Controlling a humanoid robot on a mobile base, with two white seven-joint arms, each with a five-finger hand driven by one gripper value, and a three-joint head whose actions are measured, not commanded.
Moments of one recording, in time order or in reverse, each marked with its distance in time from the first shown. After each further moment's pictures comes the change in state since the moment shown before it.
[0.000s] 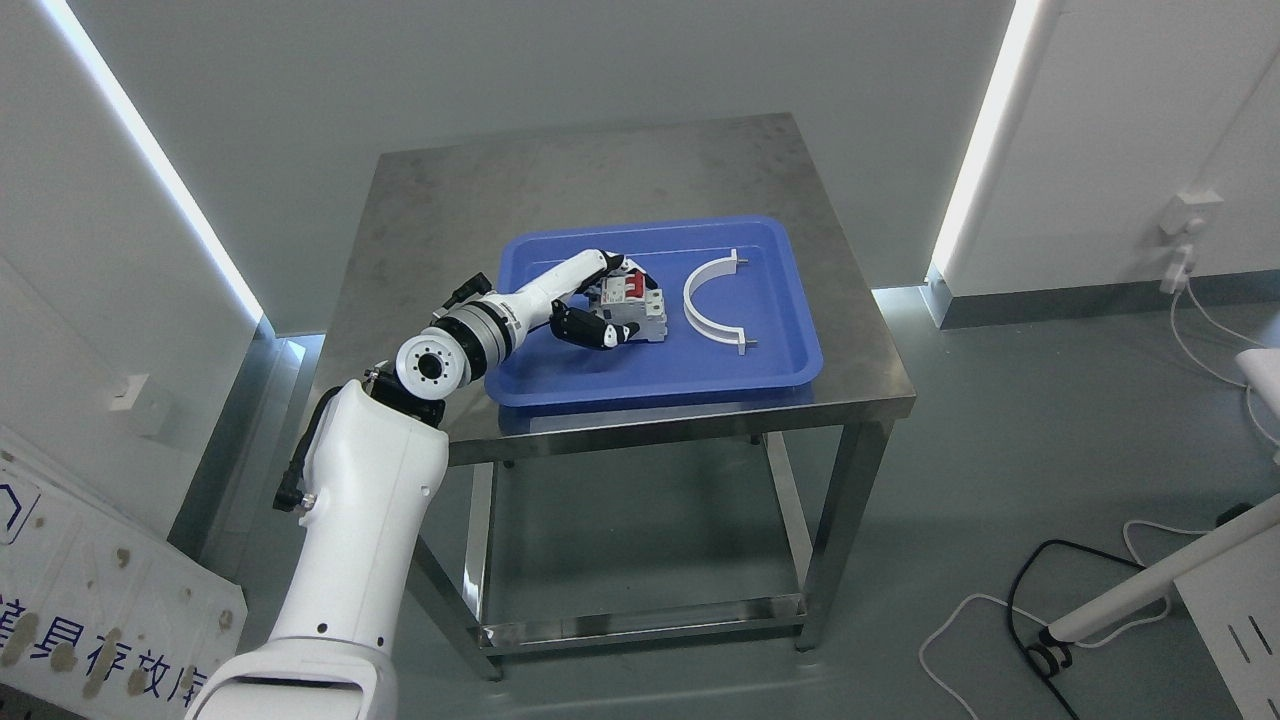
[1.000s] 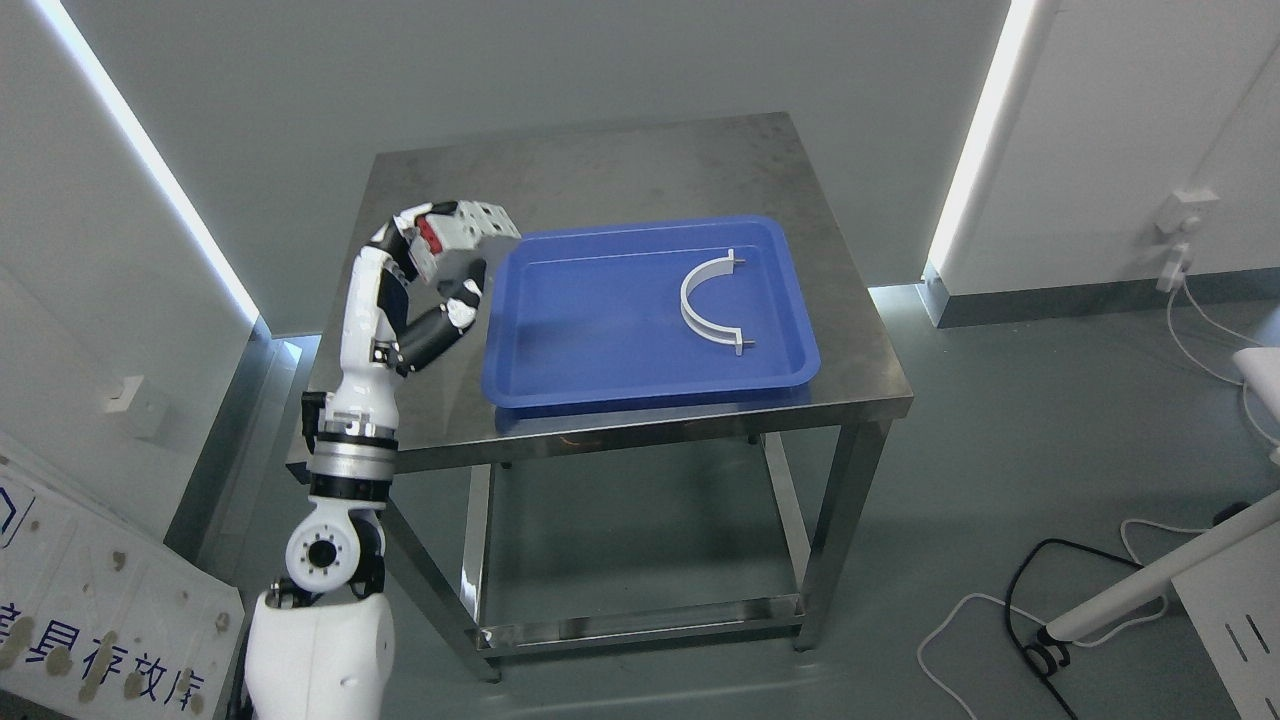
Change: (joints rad) left arm 0.544 -0.007 0.152 -0.594 0.598 -0.229 0.329; right arm 0.000 0.000 0.000 0.000 0.000 -0.003 0.000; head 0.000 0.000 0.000
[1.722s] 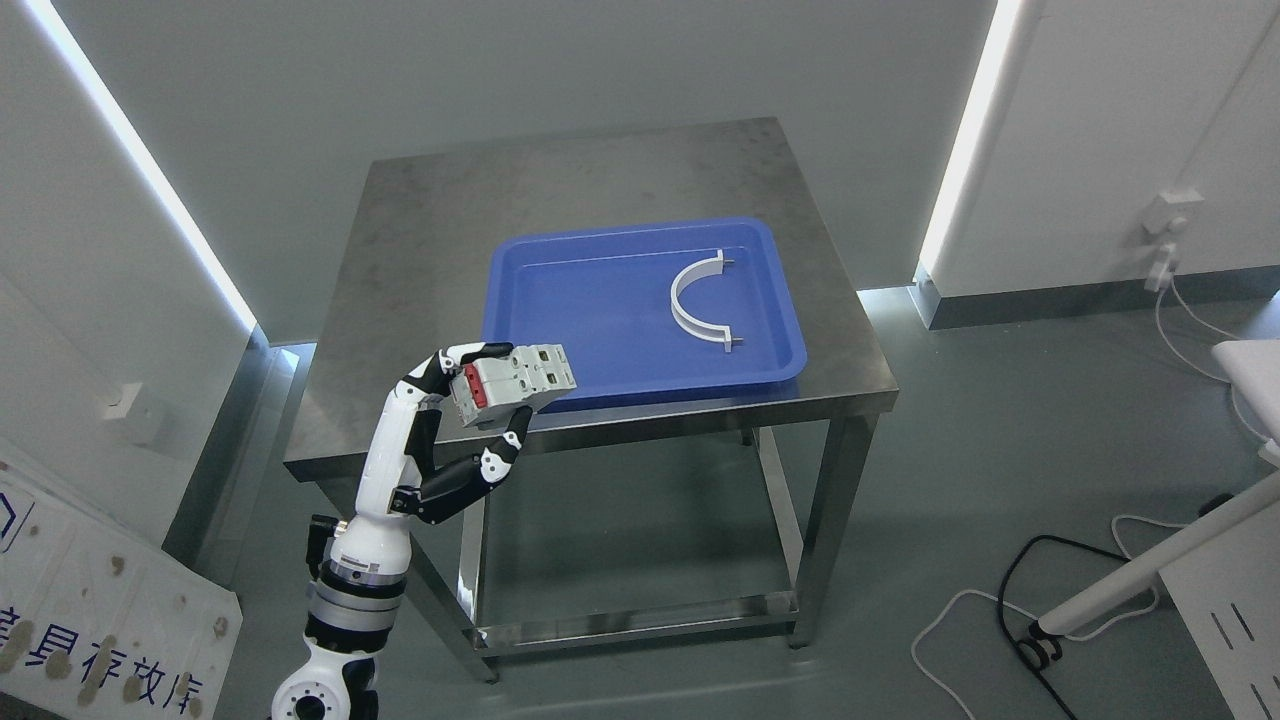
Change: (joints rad) left arm 0.250 -0.001 -0.031 -0.220 0.036 -0.135 -0.083; right arm 0.000 0.000 0.000 0.000 0.000 0.000 -0.003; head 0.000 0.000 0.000
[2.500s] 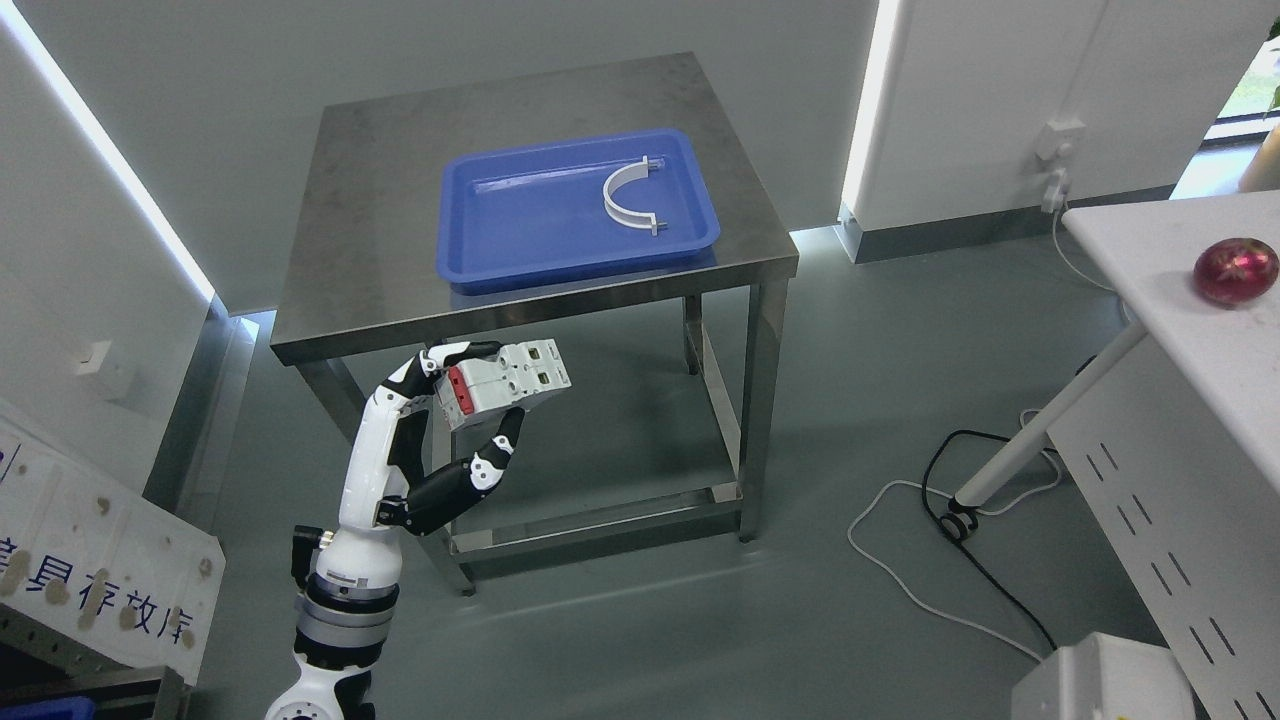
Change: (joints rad) left arm 0.027 -0.001 -0.012 -0.084 0.003 -0.020 0.037; right arm 0.000 0.000 0.000 0.000 0.000 0.000 0.003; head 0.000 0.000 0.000
